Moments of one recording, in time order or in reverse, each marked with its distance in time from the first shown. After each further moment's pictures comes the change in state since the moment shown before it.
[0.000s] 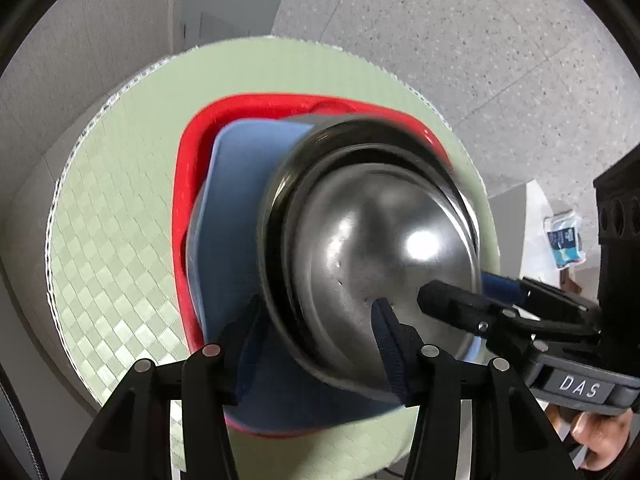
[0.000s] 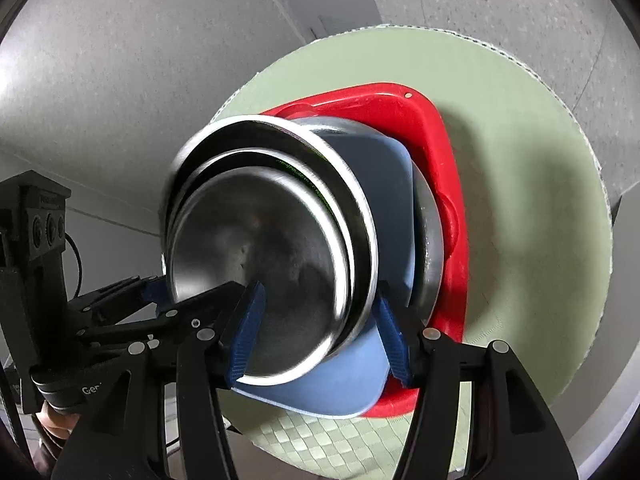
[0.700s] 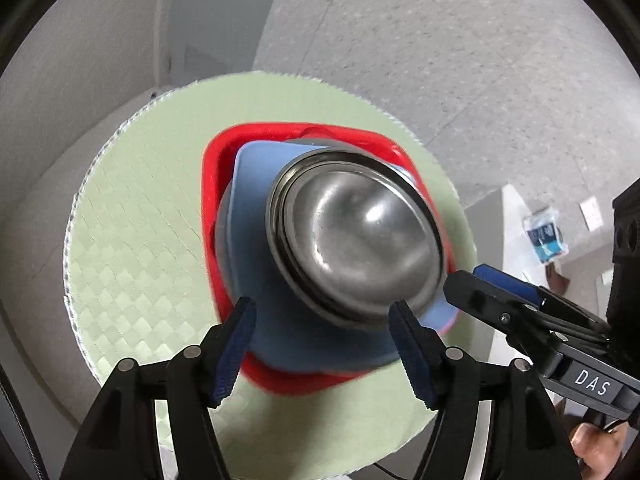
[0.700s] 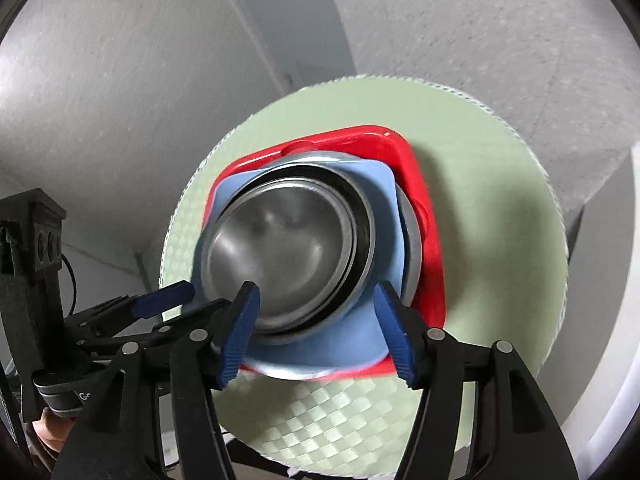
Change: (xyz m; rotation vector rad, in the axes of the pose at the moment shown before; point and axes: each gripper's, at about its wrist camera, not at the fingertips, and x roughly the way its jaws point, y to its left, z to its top) left arm -0.069 0.022 -0.063 0.101 -0.145 -0.029; right arm -0.048 0.041 -0.058 0.065 -0.253 -0.117
